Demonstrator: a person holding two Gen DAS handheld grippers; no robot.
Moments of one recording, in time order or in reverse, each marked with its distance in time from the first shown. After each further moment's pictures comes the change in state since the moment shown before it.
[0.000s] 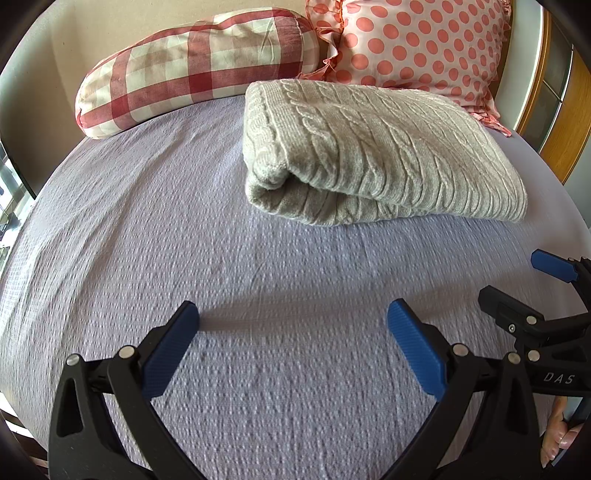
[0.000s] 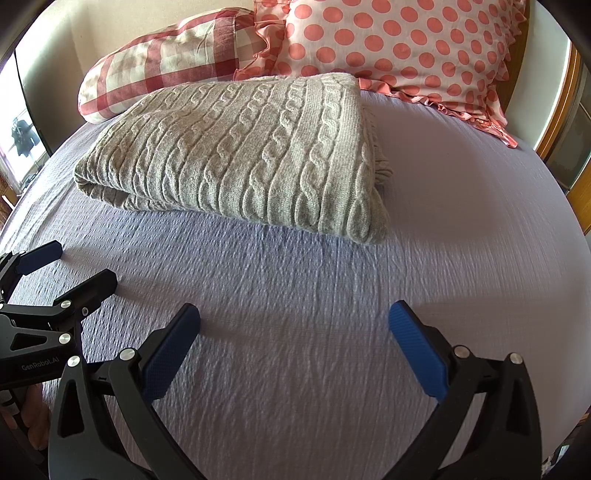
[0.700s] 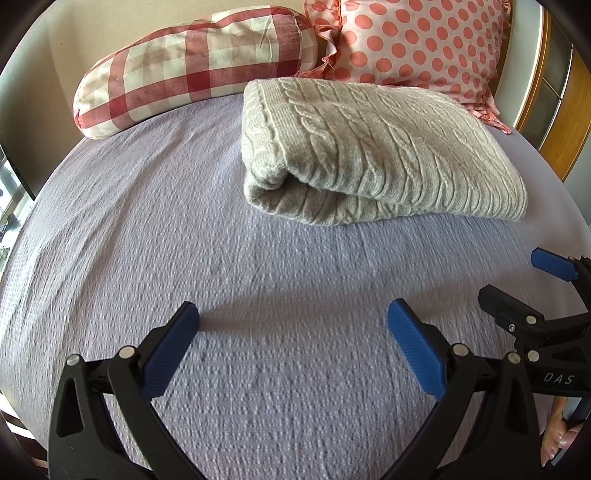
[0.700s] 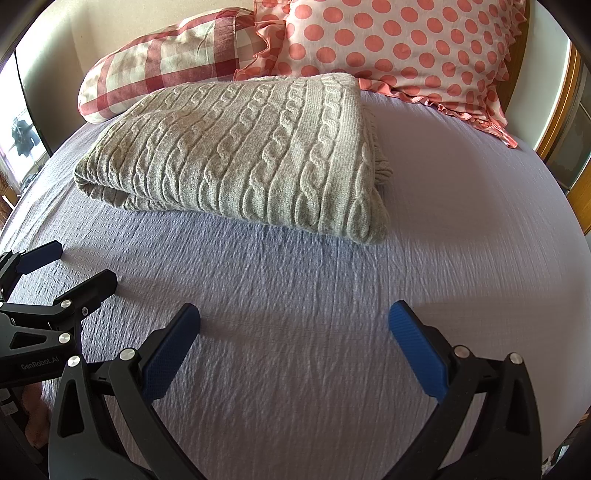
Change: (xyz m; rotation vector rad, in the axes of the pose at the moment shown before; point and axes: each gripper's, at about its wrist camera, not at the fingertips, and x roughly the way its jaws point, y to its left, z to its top) left arm 0.001 -0.001 0.000 0.003 0.007 0.001; right arm 0.000 0.000 0.000 0.000 0.000 0.000
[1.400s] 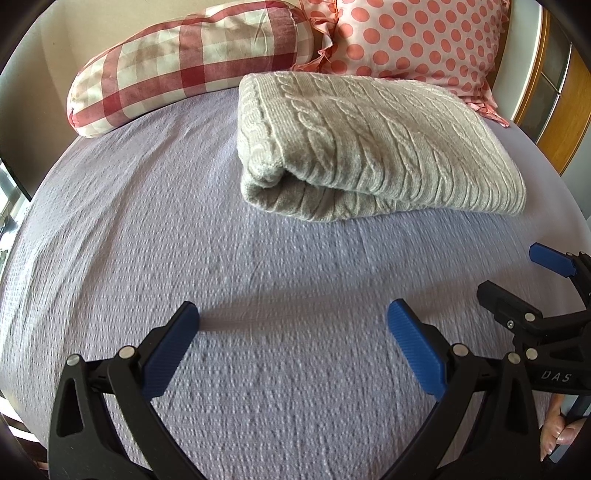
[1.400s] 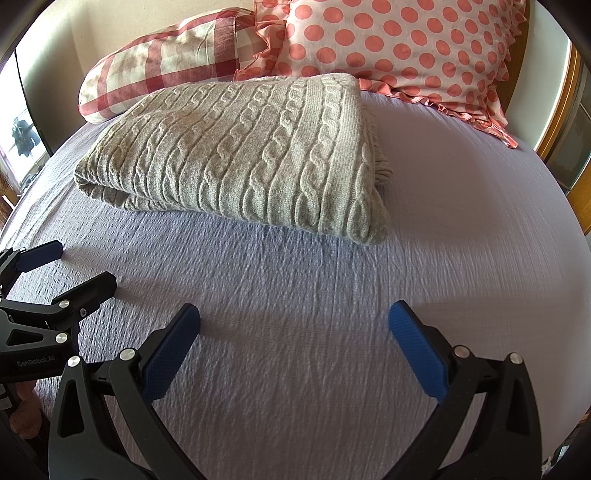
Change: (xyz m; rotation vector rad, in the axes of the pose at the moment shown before) left arm 0.000 0.001 0.002 0.020 0.035 -0.013; right arm 0.000 0.000 0.000 0.002 0.000 -0.001
